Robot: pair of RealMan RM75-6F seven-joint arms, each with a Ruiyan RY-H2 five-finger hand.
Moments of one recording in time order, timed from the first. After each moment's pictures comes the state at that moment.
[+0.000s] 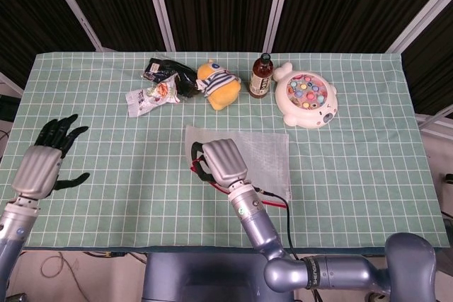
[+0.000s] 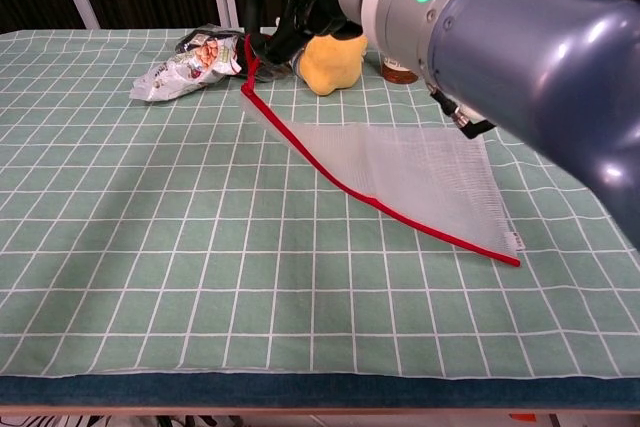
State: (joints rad) left arm -0.35 -1.05 -0.19 -1.78 1.47 1.26 0.06; right arm 0.87 -1.82 0.55 -1.82 -0.80 1.14 -0.79
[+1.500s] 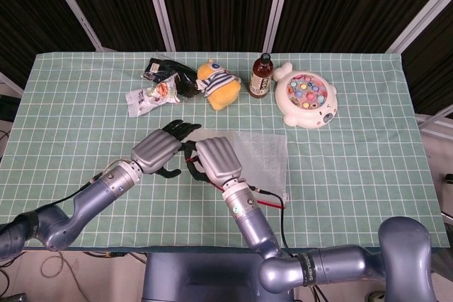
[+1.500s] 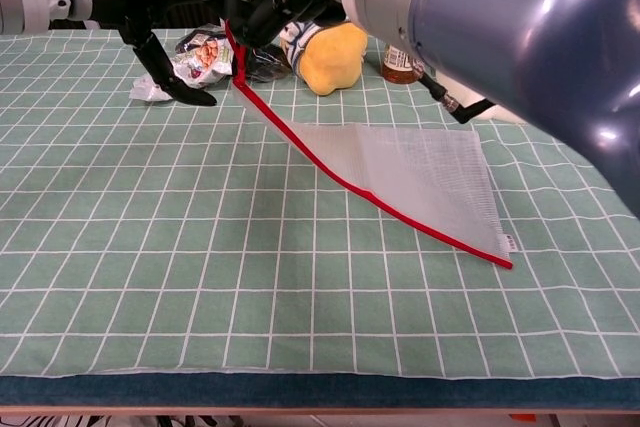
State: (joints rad) left arm -0.88 -1.21 -0.21 -1.70 1.30 0.71 0.08; right arm 1.01 -1.76 0.49 -1.86 -0.69 1.25 -0.70
